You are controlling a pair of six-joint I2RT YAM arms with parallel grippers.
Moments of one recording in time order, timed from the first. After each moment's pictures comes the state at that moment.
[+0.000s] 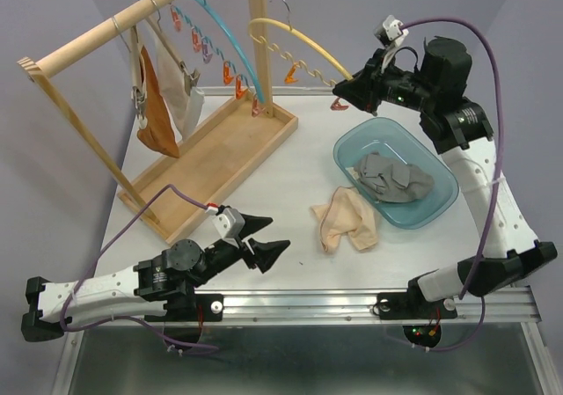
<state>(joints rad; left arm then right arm) -1.36 0.43 0.39 0.11 -0.37 -0.23 0.33 1.40 1.80 -0.48 -0.67 0.01</state>
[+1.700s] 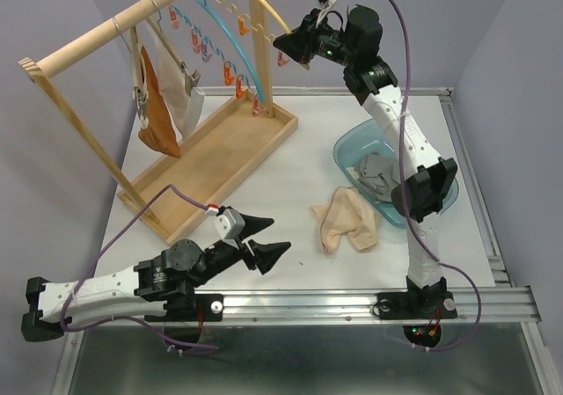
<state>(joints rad) -1.36 0.42 0.38 0.12 -0.34 -0.23 0.43 2.15 2.45 -0.13 -0.61 0.24</state>
